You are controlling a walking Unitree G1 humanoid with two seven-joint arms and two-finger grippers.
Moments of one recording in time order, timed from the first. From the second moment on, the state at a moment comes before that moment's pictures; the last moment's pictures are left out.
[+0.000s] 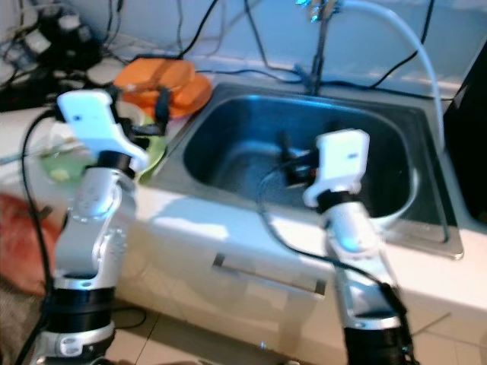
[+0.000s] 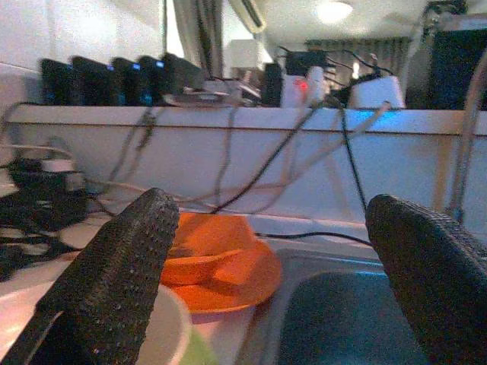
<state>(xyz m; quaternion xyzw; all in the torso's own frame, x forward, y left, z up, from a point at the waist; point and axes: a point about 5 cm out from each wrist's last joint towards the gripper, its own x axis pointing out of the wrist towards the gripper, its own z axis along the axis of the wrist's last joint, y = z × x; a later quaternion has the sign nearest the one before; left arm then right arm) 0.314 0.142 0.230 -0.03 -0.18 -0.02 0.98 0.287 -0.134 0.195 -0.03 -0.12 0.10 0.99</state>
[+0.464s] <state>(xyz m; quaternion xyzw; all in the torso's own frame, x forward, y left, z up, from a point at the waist) 0.309 0.160 0.213 0.01 -0.16 0.03 0.99 0.286 -0.130 0.192 -0.04 -0.11 0.16 0.98</state>
